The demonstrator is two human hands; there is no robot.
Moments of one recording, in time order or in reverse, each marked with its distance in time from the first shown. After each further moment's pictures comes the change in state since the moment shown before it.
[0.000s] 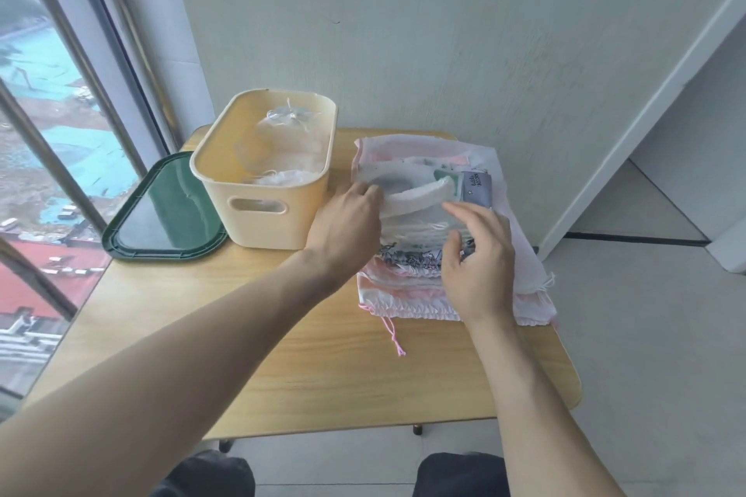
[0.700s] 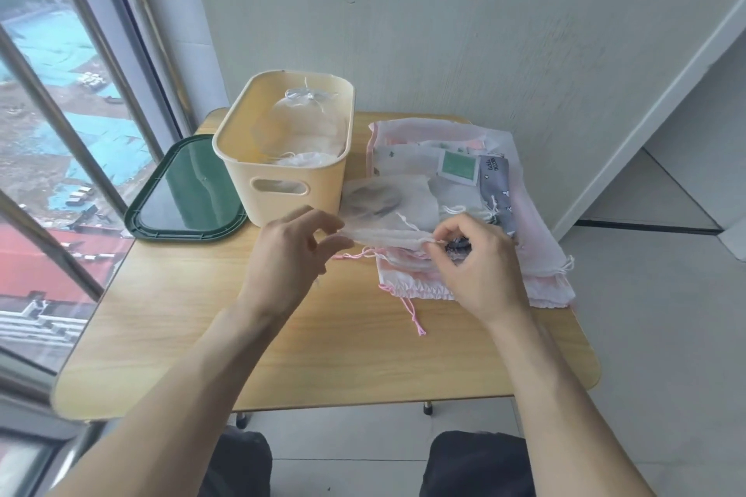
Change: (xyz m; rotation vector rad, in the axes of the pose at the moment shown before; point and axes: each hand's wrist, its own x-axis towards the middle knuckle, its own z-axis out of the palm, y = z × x) left_hand -0.089 -0.045 -0.036 -0.436 0.213 -0.083; right_hand -0.013 -0.019 -0.006 0.026 -0.314 0.013
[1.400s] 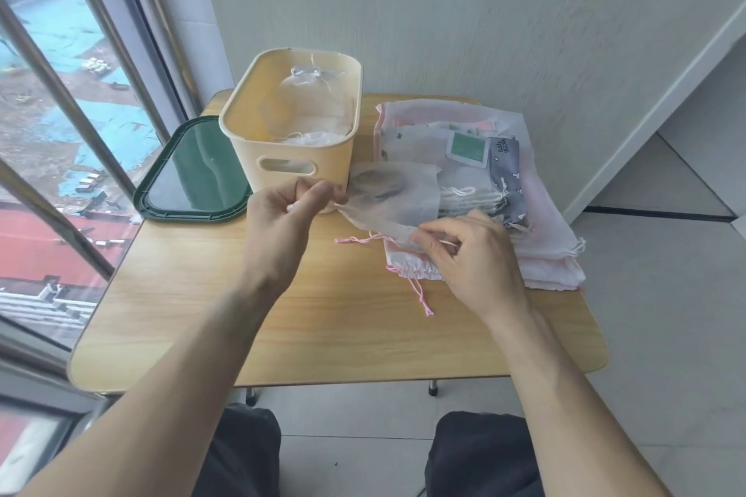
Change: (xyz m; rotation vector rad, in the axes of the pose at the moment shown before) left_hand 0.004 0.011 -0.009 -0.686 0.125 -0.351; right_hand -0.008 -0.018 0.006 -0.086 -0.082 -0.041
